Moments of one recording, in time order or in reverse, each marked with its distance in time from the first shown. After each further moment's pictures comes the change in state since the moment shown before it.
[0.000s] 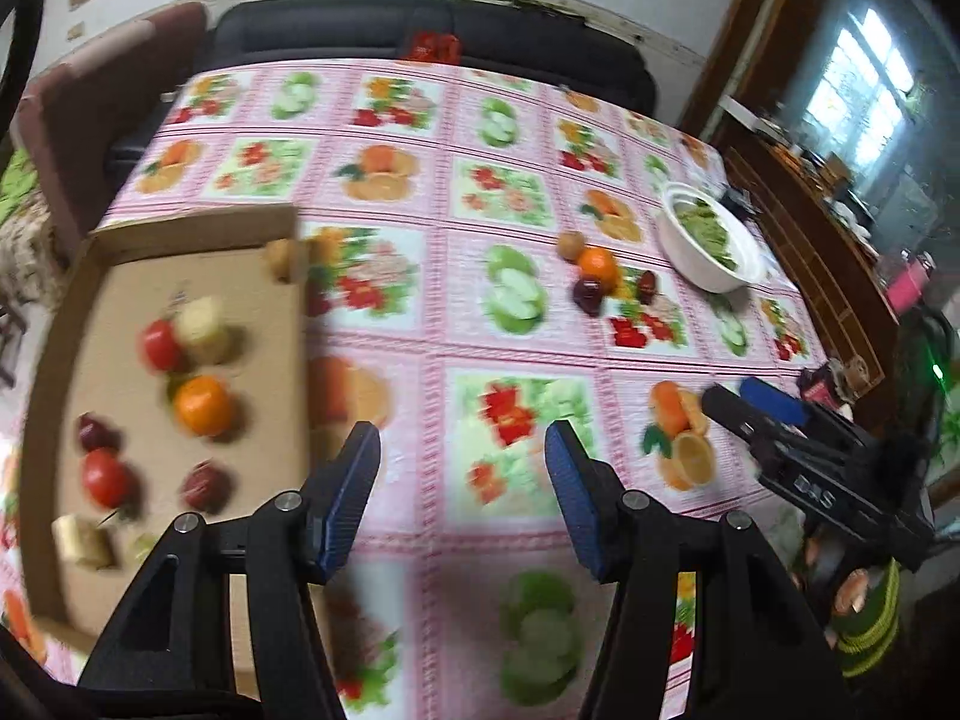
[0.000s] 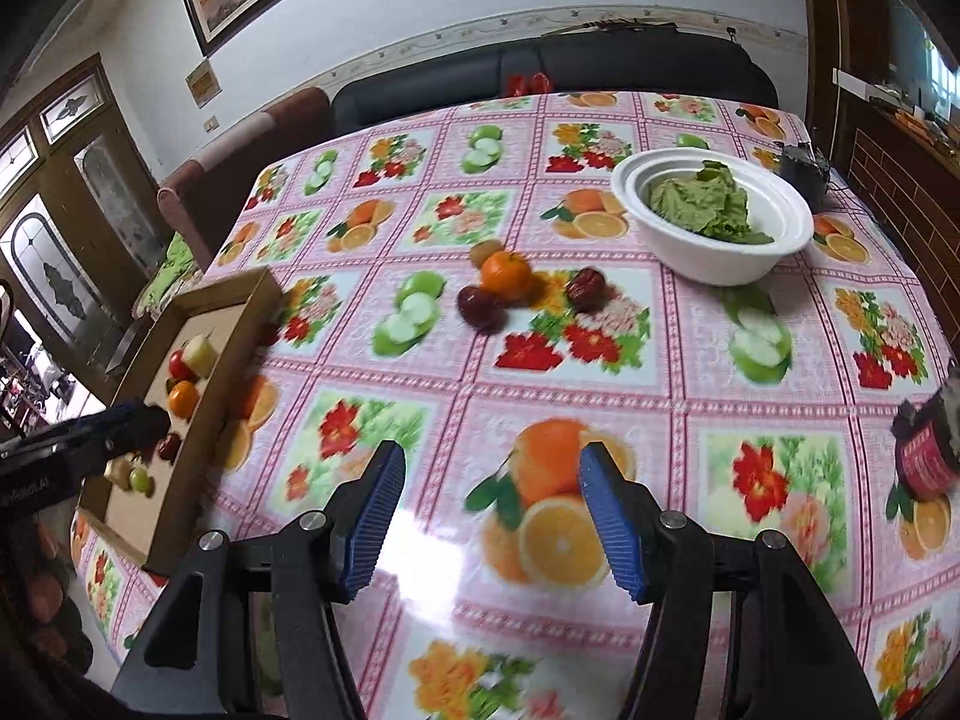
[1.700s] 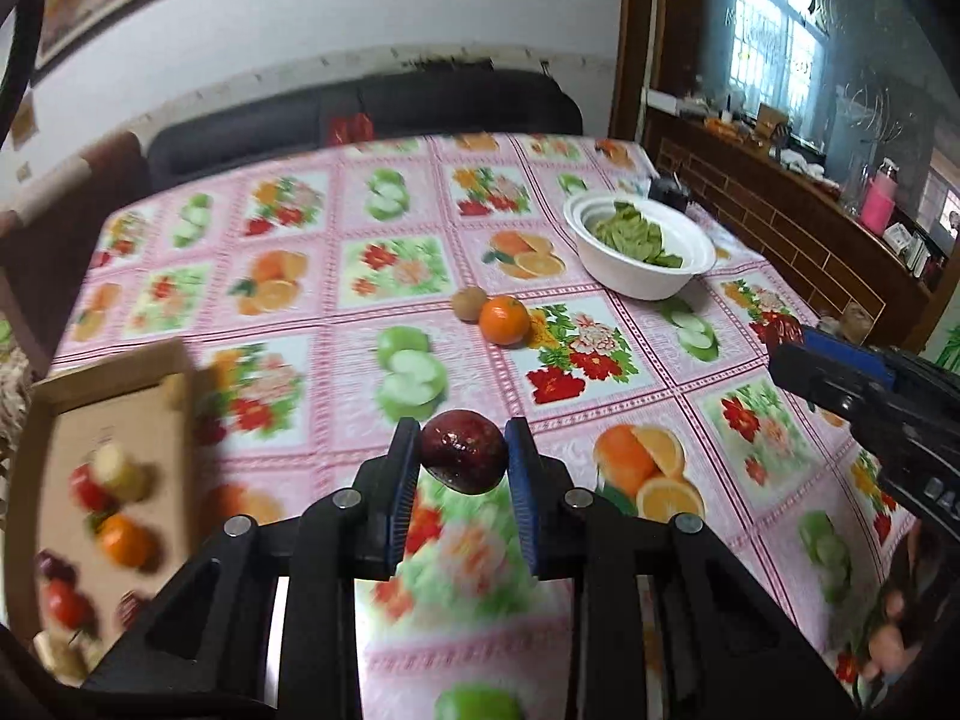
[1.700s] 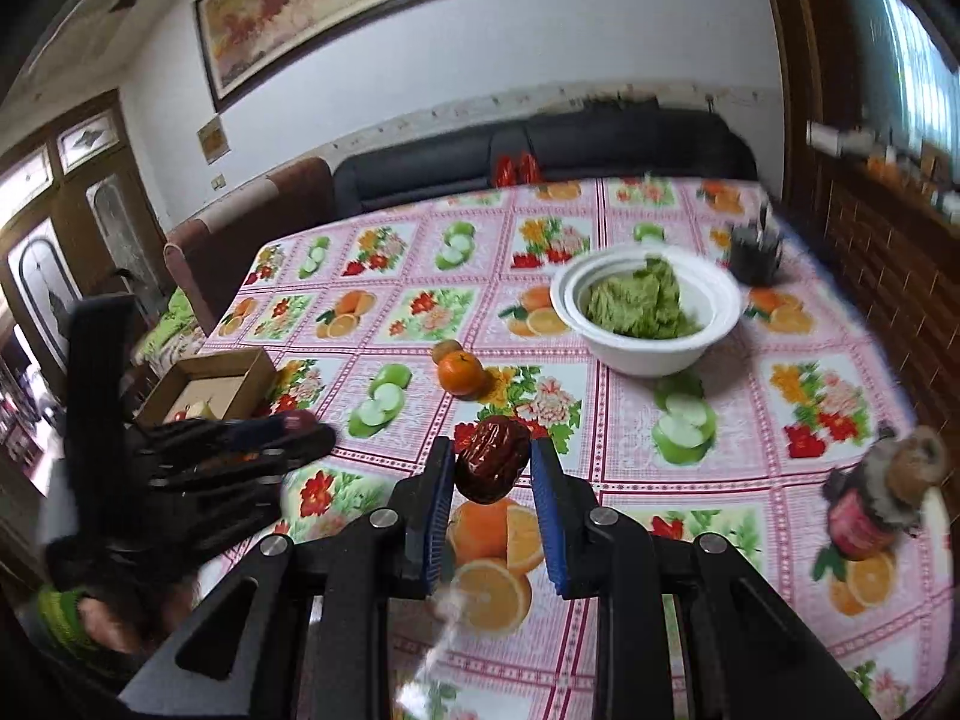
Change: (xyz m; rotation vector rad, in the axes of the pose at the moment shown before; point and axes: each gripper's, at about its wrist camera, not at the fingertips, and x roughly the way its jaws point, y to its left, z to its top) left arm 0.009 -0.063 -0.007 0.245 -0.215 0.024; right arm -0.055 -0.022 0.003 -0.038 -0.222 -0.026
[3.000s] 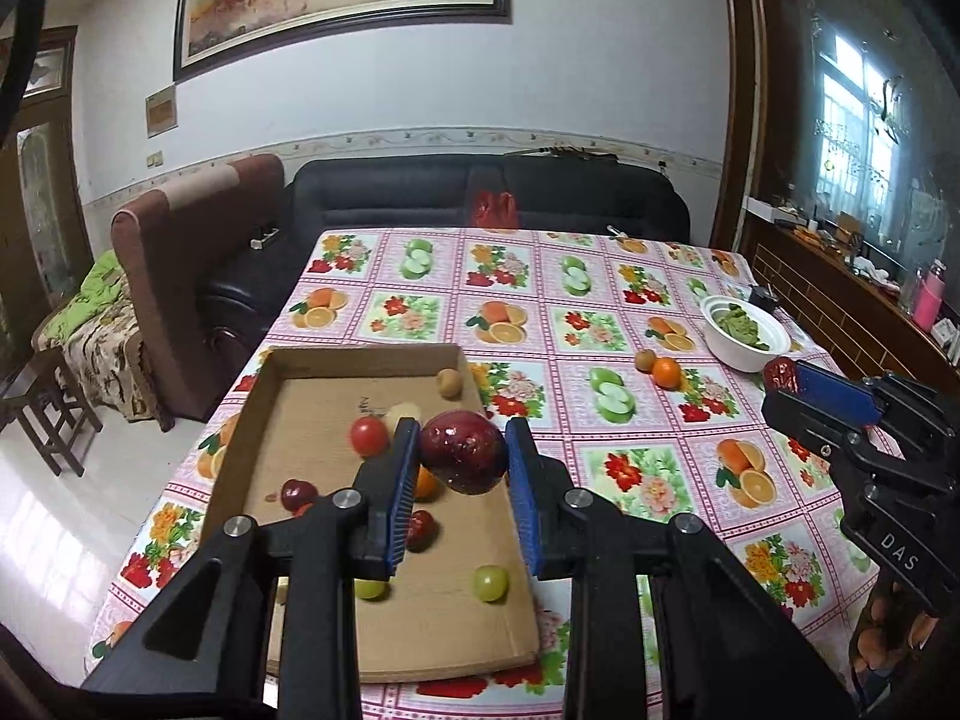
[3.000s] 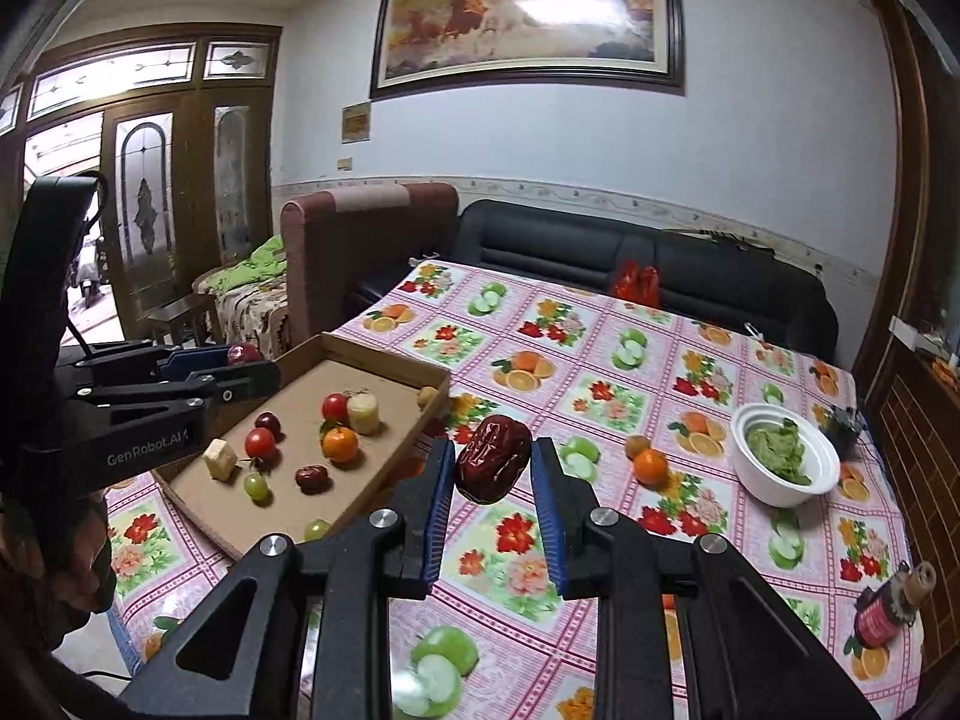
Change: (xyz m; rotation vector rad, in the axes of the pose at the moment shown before) left arm -0.129 0.117 -0.052 -0.171 -0.180 0.213; right arm -0.053 0.173 -0.018 -0.357 -0.162 0.114
